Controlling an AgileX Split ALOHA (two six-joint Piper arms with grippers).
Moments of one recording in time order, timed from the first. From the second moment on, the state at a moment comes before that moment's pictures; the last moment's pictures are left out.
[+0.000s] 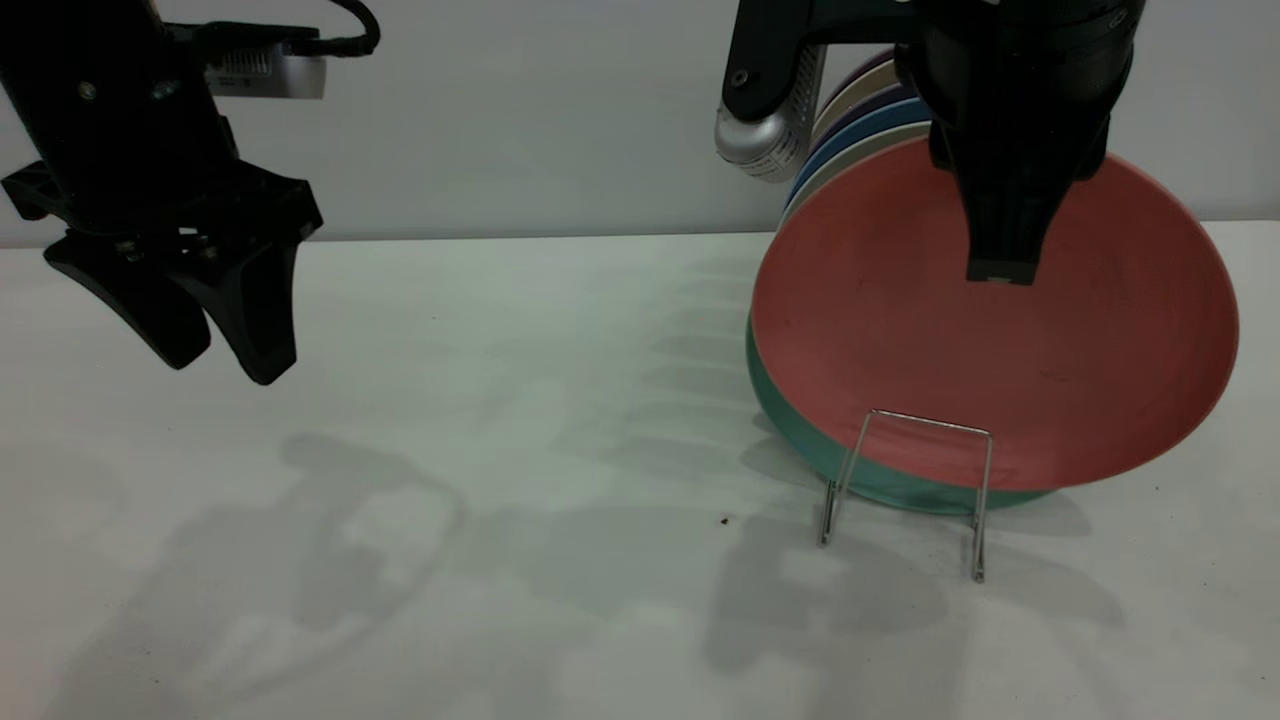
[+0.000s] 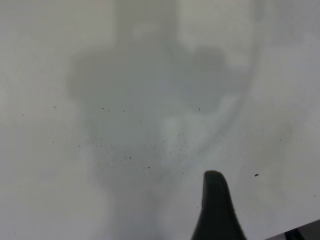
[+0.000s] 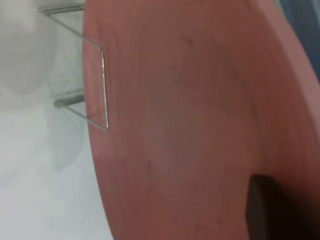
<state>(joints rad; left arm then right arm) -0.25 1.87 -1.24 -0.09 0.86 0.11 0.78 1.73 -1.16 -0.77 0.88 -0.04</state>
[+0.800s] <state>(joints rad) -0.25 1.87 -1.24 -0.09 0.87 0.11 0.78 1.73 -1.16 -0.72 0.86 -0.04</state>
